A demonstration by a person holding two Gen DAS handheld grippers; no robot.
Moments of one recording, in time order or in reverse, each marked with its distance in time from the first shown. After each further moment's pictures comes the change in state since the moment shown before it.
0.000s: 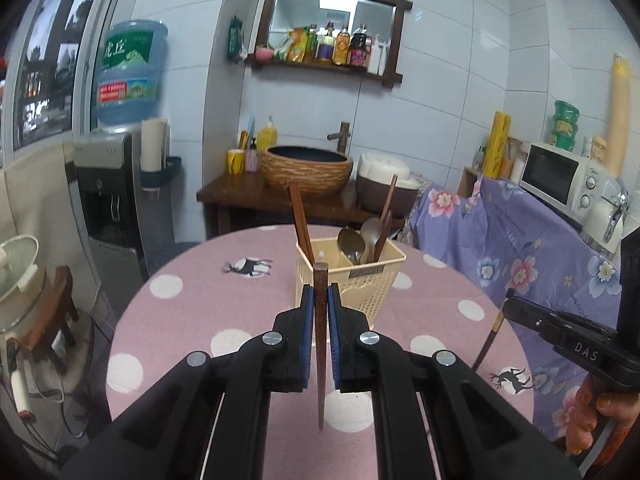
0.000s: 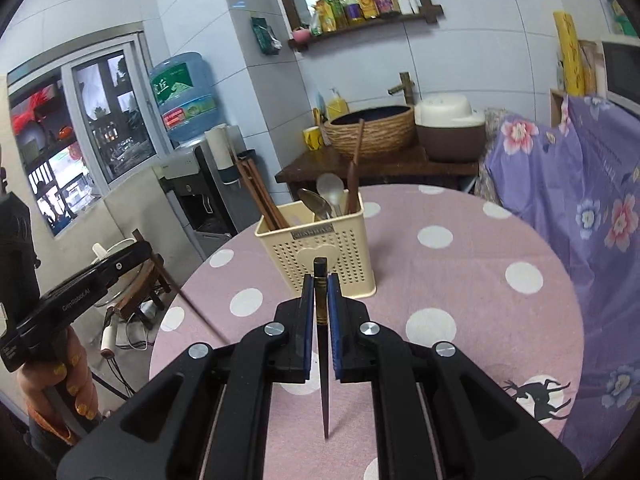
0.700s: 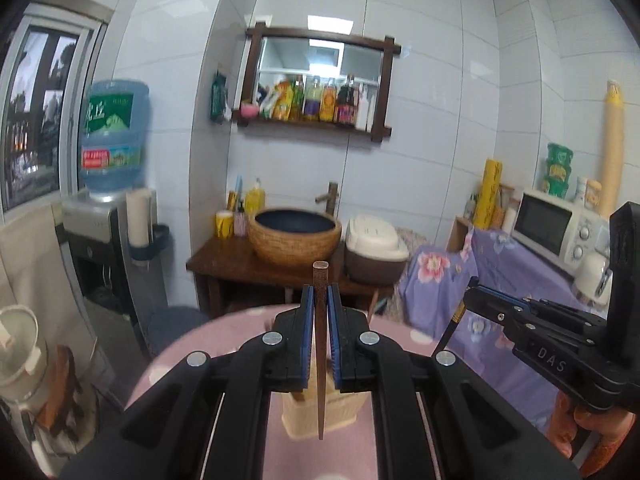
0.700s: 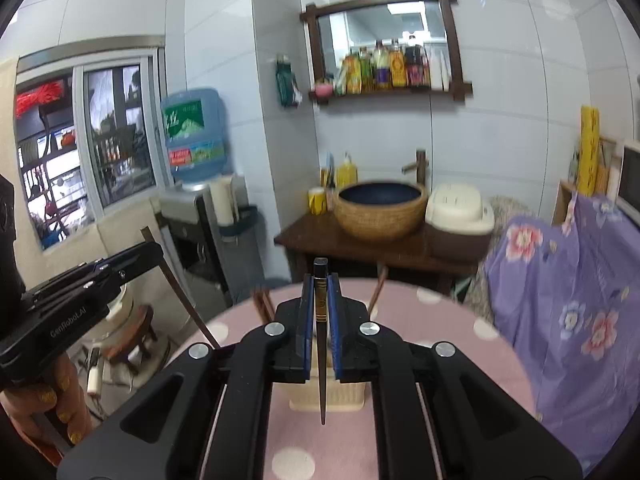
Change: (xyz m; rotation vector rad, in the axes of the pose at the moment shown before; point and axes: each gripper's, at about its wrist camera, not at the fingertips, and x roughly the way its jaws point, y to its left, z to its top) left arm -0.003 -0.024 0.139 0.016 -0.150 -0.023; right arm -0.004 0.048 0.167 -0.146 -0.154 -0.053
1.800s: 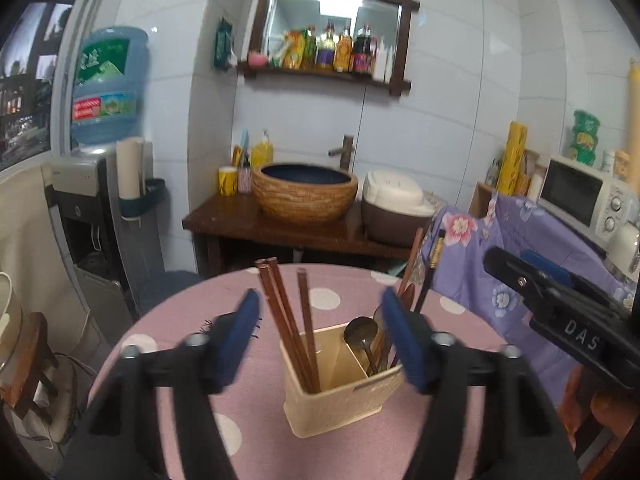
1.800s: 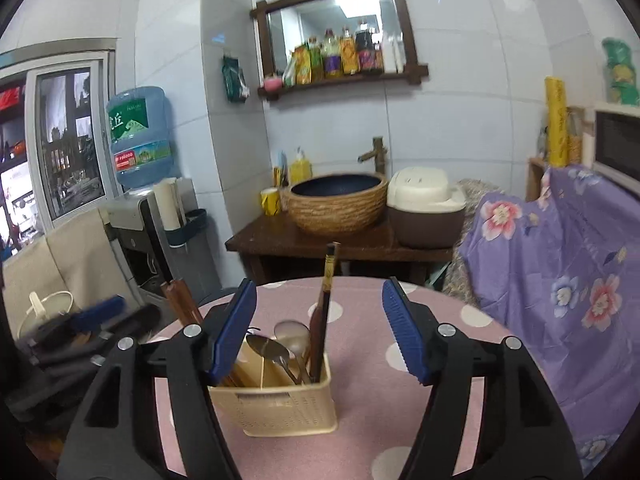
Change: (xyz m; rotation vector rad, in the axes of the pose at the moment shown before) left arm 0.078 0.019 -0.088 -0.023 0.093 0.035; right arm 0.066 -0.029 -0.088 0.052 -0.043 -0.157
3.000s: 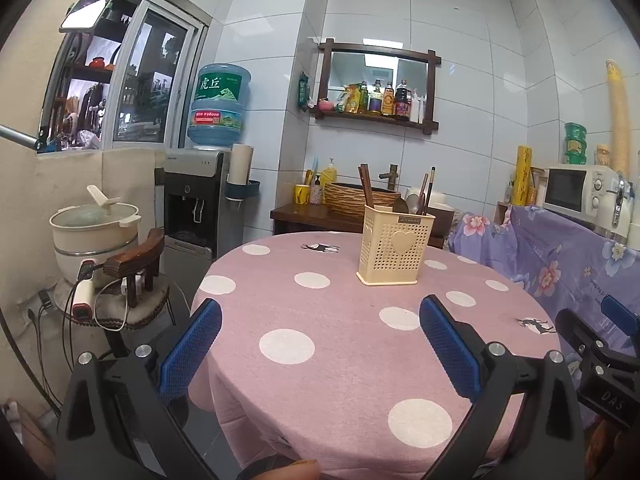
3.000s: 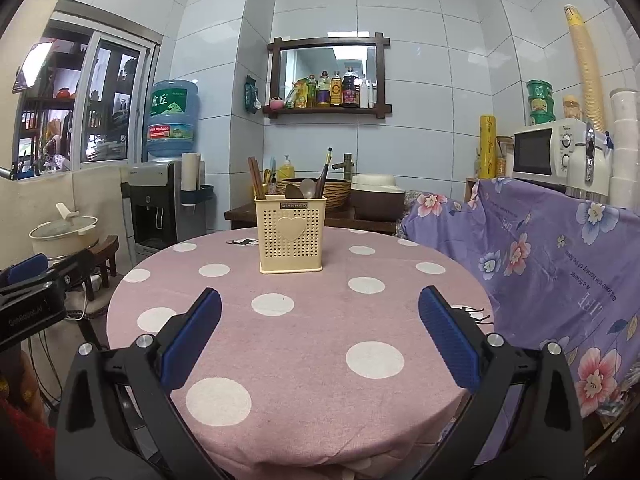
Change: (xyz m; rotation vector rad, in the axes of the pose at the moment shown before) left arm -0.247 0.022 -0.234 -0.037 -0.183 0.185; right arm -0.281 0.060 -0.254 -0.083 -0.142 -0.135
